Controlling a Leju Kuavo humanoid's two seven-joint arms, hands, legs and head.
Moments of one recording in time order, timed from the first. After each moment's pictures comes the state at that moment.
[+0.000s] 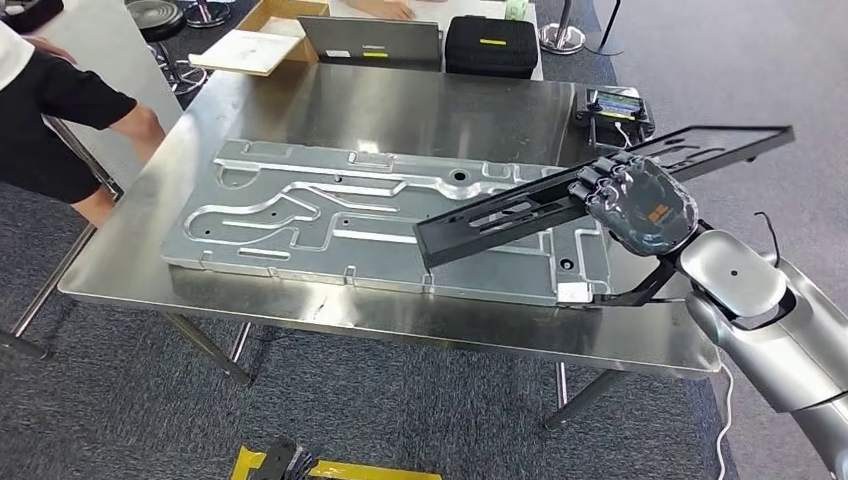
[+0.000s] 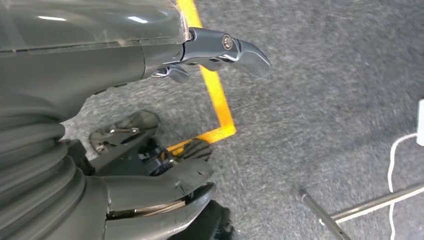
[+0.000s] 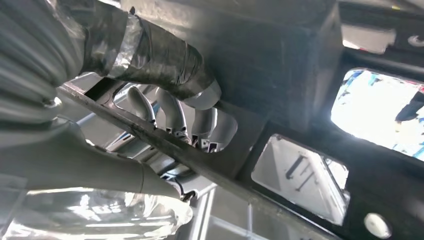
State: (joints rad) left arm -0.10 -0.11 -0.09 -0.33 -0.17 -0.09 -0.49; right arm -0.81 -0.65 0.70 -1.46 1.23 -0.29 -0.22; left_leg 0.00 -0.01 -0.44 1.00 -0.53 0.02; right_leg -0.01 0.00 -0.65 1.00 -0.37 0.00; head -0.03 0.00
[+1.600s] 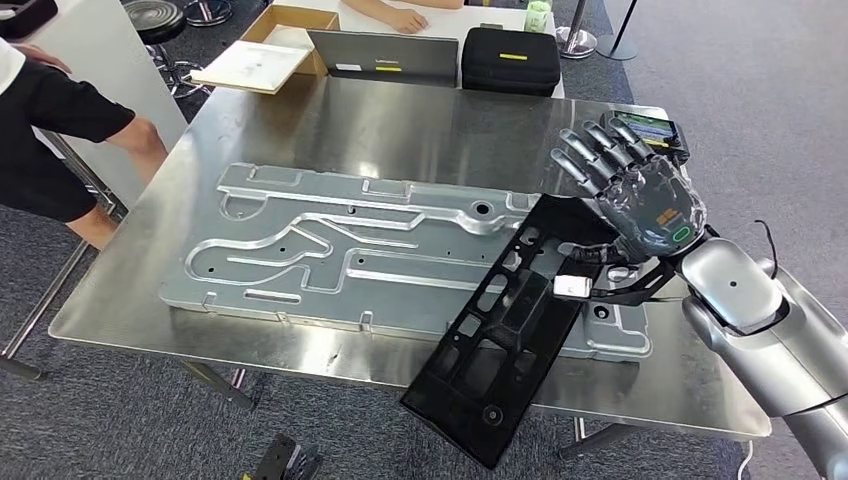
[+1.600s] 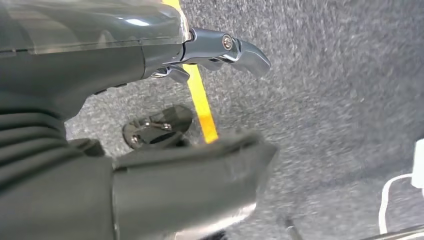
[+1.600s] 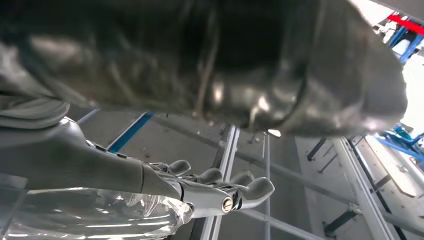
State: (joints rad) left arm -0.09 -0.12 -0.11 -0.34 -0.12 -0.03 -0.45; right arm -0.75 -0.64 0.65 -1.46 1.32 -0.40 -0.13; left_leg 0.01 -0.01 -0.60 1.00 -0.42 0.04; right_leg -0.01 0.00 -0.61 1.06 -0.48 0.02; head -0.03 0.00
